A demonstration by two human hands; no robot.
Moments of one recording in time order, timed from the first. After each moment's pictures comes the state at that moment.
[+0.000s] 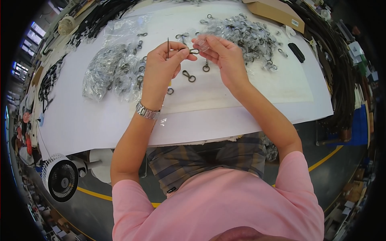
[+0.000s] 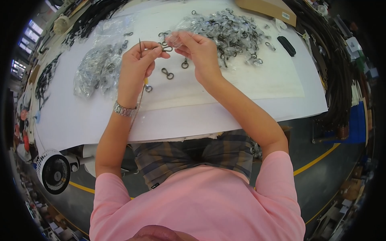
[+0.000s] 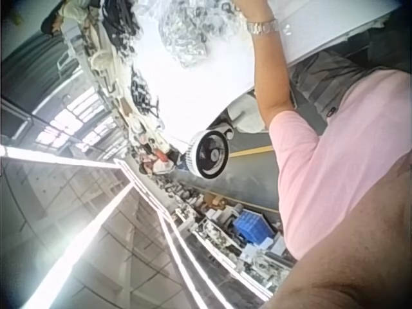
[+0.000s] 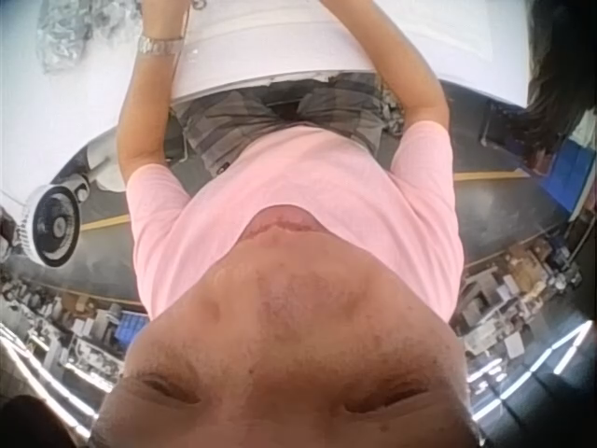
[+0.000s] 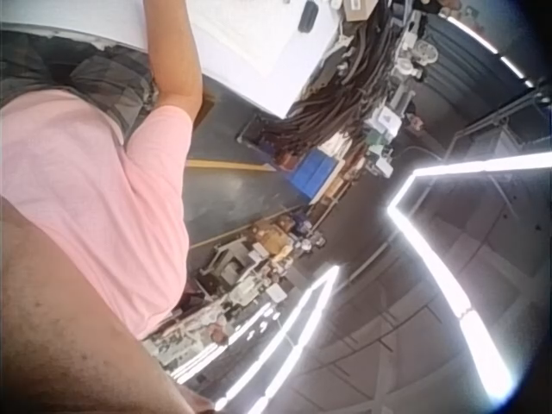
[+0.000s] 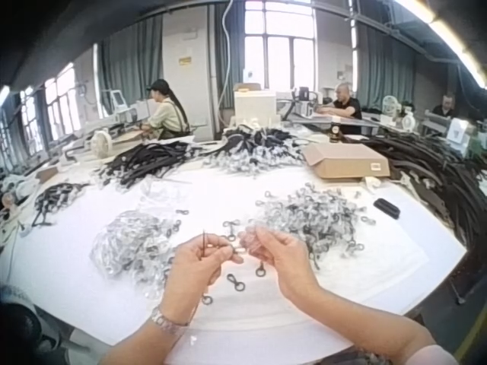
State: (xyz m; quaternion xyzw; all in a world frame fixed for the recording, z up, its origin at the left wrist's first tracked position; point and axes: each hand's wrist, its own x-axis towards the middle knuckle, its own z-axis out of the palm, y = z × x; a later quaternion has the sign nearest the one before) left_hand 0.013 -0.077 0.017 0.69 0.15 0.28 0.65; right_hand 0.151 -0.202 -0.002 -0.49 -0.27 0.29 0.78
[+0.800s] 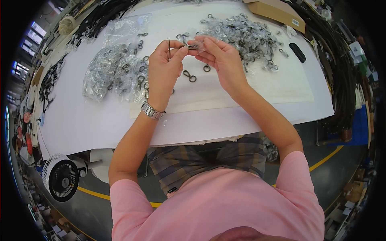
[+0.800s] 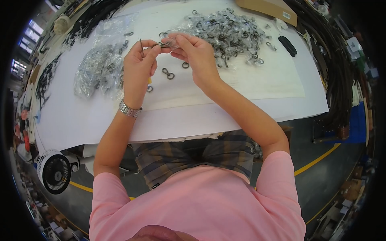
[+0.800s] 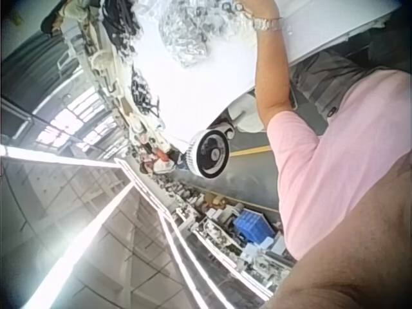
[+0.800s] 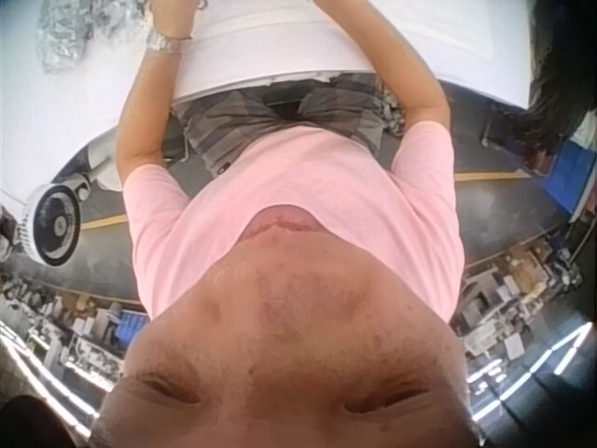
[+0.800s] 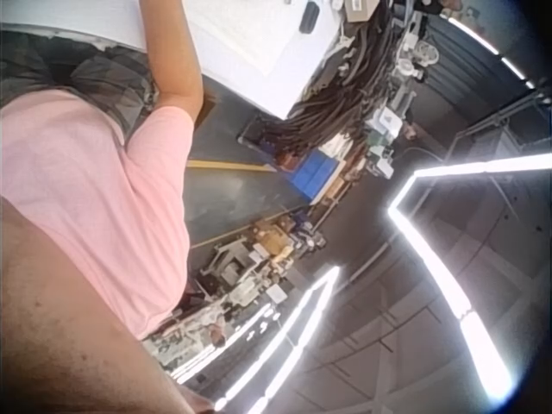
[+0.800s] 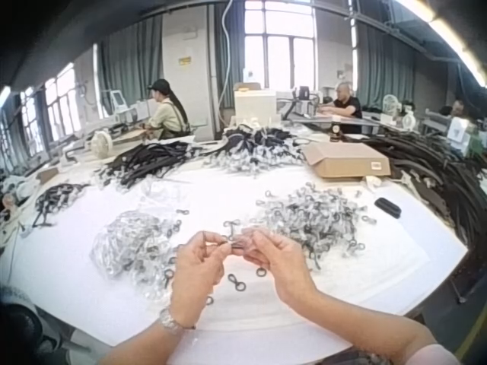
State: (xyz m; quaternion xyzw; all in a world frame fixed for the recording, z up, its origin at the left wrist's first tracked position) left_hand 0.018 -0.083 0.009 0.67 0.16 0.33 0.65; right_hand 0.142 -0.202 -0.002 -0.48 -0.28 0.32 0.77
